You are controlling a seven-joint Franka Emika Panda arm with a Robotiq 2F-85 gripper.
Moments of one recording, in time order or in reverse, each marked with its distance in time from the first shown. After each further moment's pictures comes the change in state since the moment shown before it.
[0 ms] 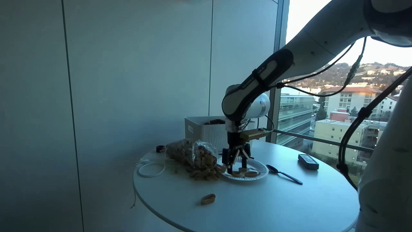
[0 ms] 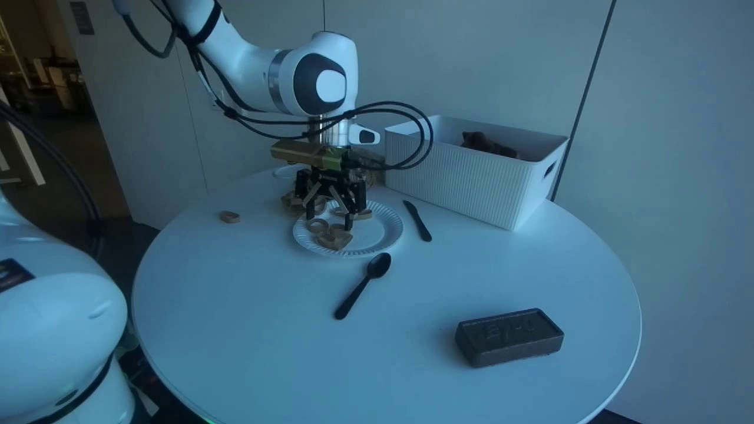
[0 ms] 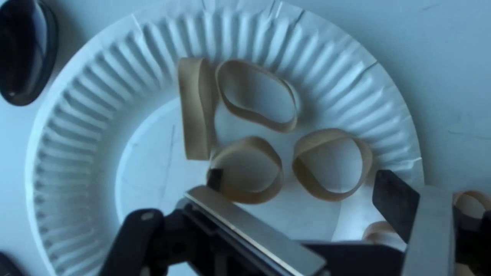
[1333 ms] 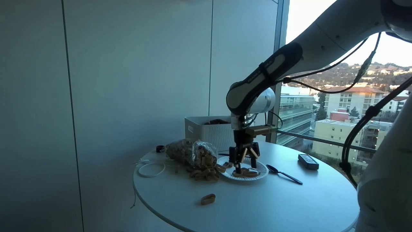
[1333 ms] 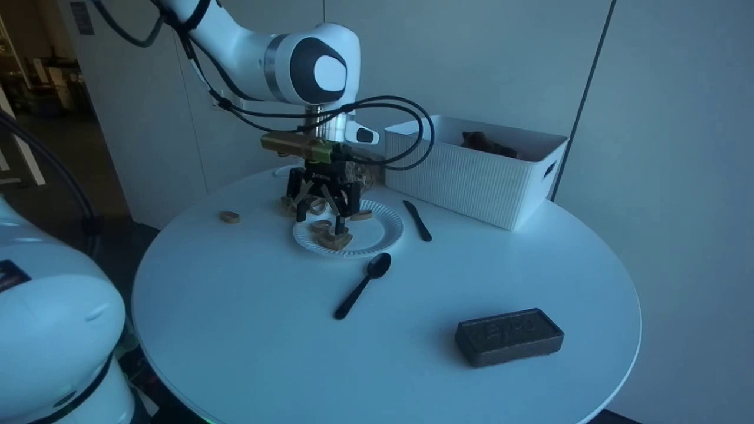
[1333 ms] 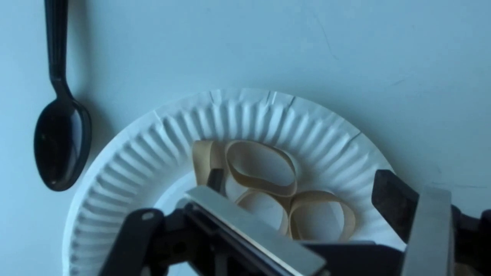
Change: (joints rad) arm -0.016 -0.063 -0.006 -0.013 0.002 -0.155 0.043
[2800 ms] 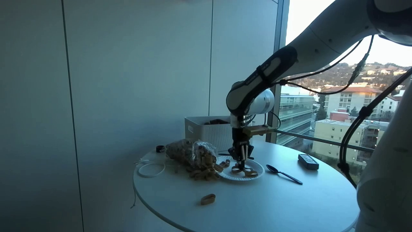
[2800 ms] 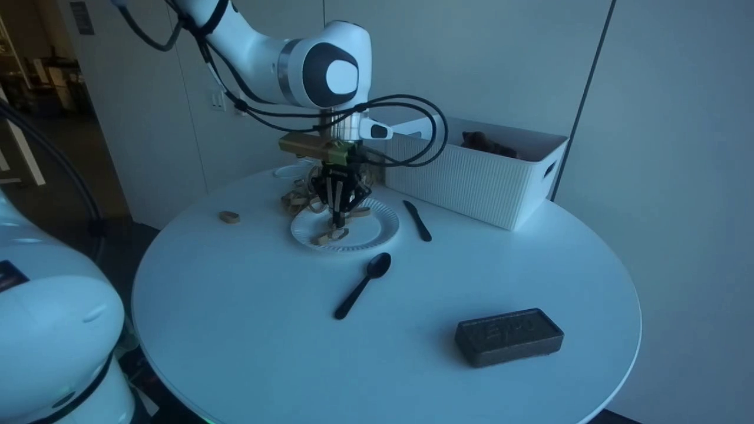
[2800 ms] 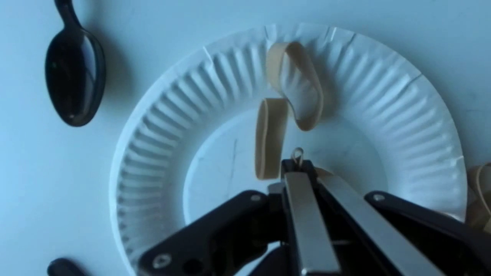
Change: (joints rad) arm -0.010 0.041 -0.024 0.032 0.000 0.124 0.000
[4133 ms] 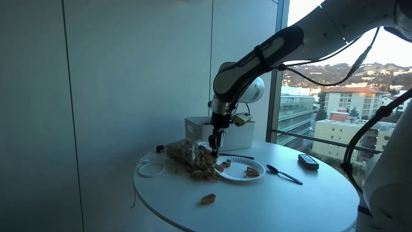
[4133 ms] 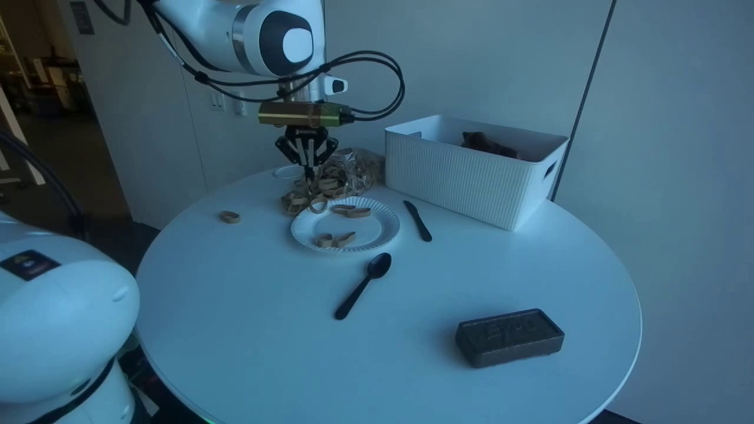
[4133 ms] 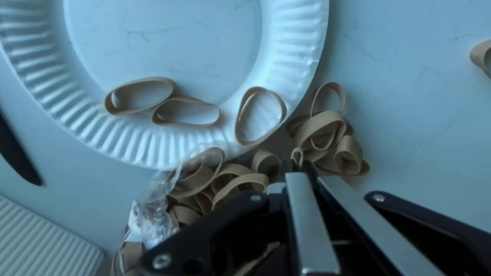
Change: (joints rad) arm 0.157 -0.072 0.052 0.034 0.084 0.109 -0.388
